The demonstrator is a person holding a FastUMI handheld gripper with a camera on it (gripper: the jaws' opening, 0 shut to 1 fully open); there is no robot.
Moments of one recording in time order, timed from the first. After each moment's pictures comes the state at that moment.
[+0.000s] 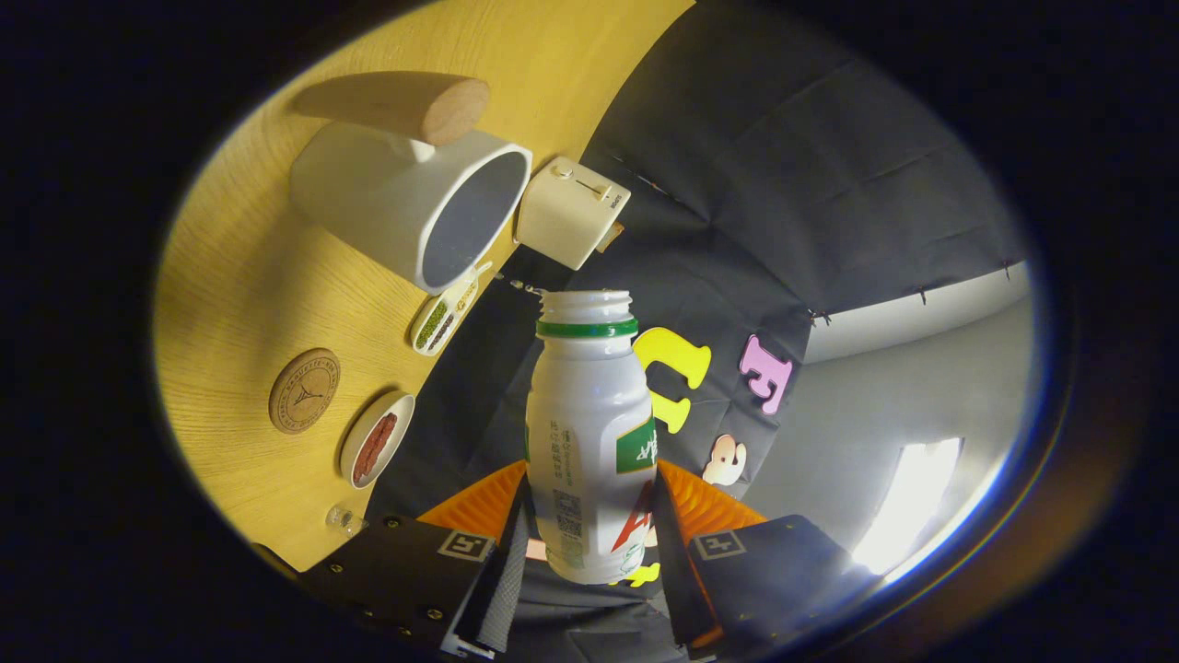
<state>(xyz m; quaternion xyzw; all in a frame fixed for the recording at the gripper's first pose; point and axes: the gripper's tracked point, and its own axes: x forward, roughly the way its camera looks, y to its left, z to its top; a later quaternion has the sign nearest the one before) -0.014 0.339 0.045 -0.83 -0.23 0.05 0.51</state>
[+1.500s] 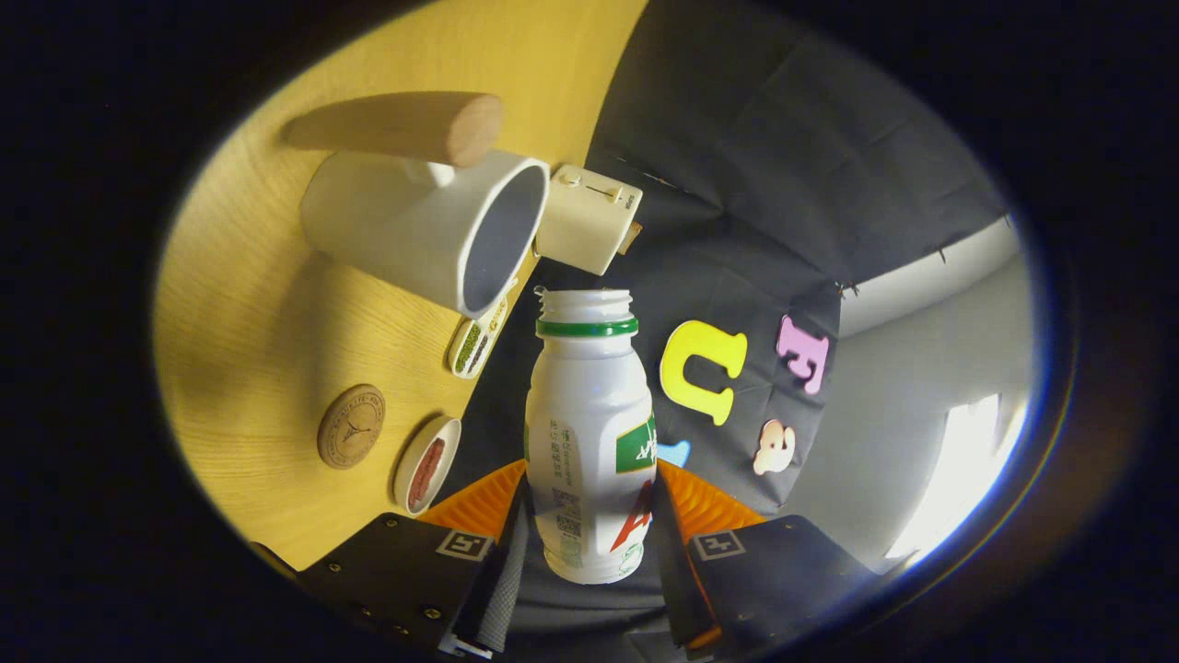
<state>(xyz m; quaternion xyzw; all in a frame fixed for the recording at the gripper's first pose) -0.003 0.317 0.020 -0.78 -0.17 0.11 0.59</state>
